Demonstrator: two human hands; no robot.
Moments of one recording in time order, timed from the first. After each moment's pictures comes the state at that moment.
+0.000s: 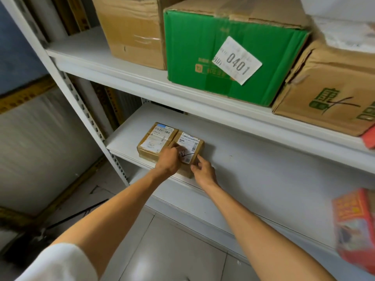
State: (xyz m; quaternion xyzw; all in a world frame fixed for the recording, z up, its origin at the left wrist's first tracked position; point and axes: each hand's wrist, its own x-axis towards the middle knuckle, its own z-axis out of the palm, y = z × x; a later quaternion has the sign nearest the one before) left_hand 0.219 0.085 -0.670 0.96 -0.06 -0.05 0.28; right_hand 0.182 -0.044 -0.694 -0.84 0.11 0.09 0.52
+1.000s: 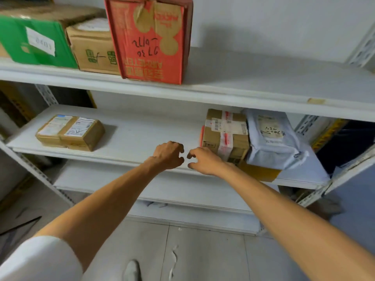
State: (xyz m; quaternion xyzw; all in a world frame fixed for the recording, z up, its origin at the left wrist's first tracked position) left_hand -0.041 -0.256 -0.597 0.95 -0.29 -0.05 0.09; right_hand -0.109 -0.391 -0.583 -0.97 0.02 0.10 0.21
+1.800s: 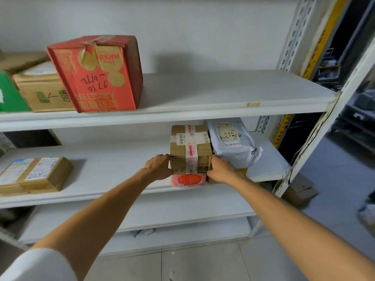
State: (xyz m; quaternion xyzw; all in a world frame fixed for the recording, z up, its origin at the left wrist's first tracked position) left_hand -0.062 -0.317 -0.567 0.93 -0.34 -0.10 0.09; right_hand -0.176 -0.496 -0.585 -0.95 0.23 0.03 0.22
